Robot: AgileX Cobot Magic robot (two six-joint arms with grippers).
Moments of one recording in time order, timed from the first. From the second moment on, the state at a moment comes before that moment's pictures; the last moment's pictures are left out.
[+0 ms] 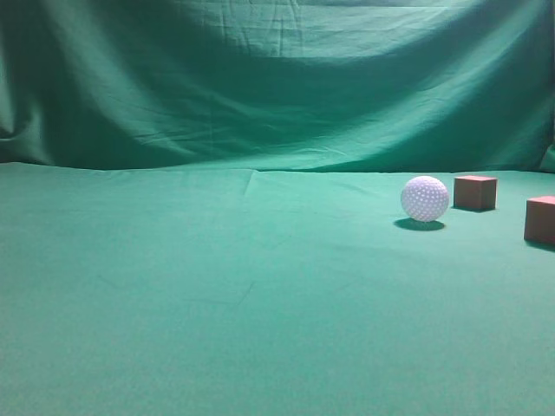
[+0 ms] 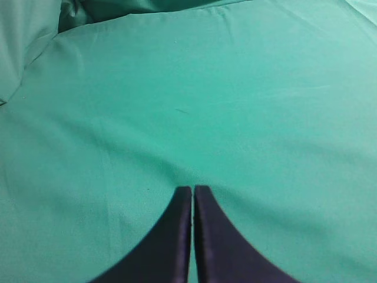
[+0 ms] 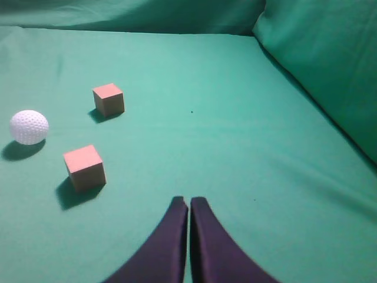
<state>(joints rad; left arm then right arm) -0.04 -0.02 0.01 0.32 0.39 -0.08 0.02 -0.01 0.03 -0.02 0.40 -0.02</state>
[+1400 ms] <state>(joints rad) -0.04 -0.02 0.01 0.32 0.39 -0.08 0.02 0.01 -0.09 0.13 0.05 0.16</state>
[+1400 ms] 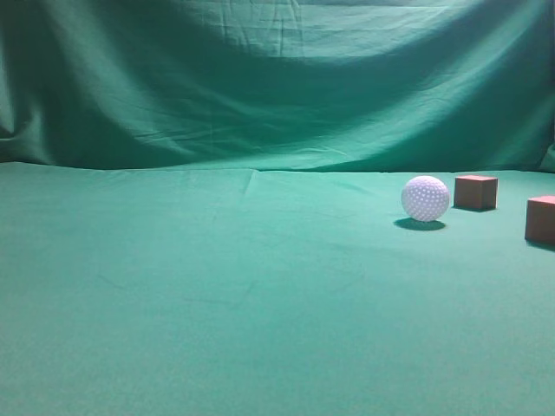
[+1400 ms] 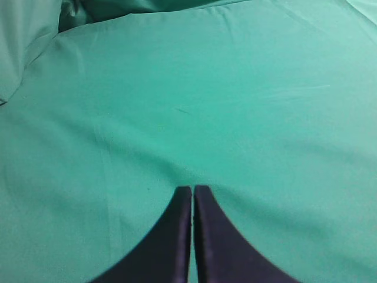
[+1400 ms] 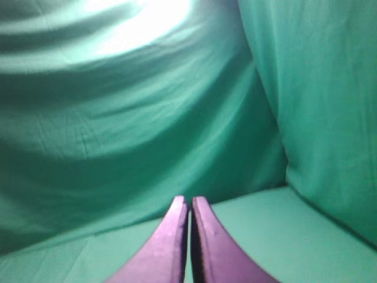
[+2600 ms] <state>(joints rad) -0.04 -0.02 0.01 0.32 0.39 -0.08 0.38 1.50 -1.01 0.38 0.59 -0.43</state>
